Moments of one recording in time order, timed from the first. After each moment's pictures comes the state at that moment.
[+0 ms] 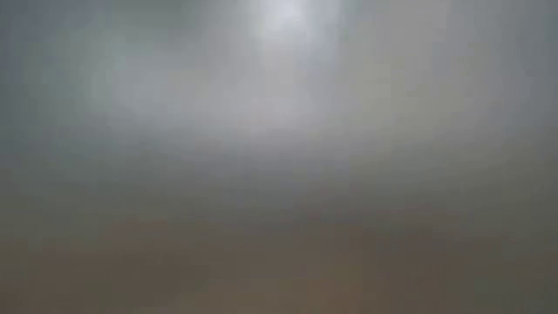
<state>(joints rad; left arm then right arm) -0.52 1.52 0.52 1.30 -0.89 -0.10 0.00 1.64 1.60 -0.79 0.37 -0.32</state>
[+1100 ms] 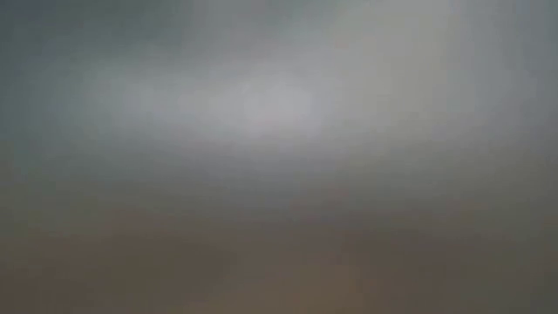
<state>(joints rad) -0.16 1.39 0.35 1.57 -0.84 0.18 -0.01 1.81 1.60 -0.14 0.63 -0.54</state>
